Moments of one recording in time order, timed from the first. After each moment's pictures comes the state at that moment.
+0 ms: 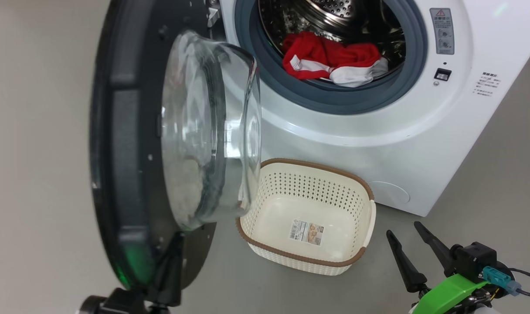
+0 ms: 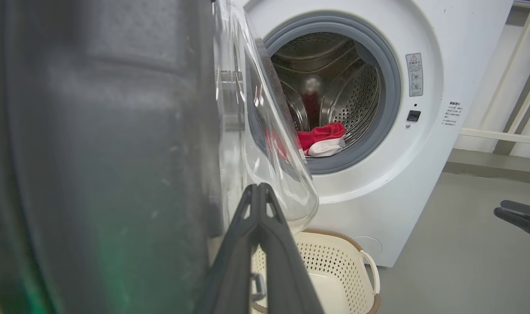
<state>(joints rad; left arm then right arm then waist) 0.01 0.06 -0.32 0.03 -0.23 0.02 -0.25 -0.12 -0.25 0.20 0.34 0.35 0.13 -0.25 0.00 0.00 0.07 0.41</state>
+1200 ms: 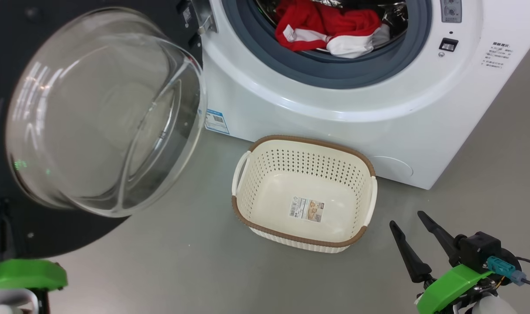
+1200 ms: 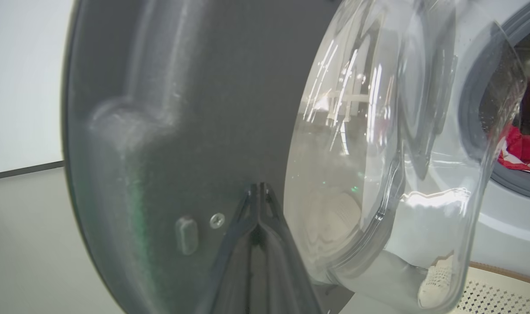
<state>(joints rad) -0.23 0.16 0.17 0.35 -0.21 0.03 -0.25 -0.15 -0.29 0.22 0.33 0.35 0.13 -0.25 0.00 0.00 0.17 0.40</state>
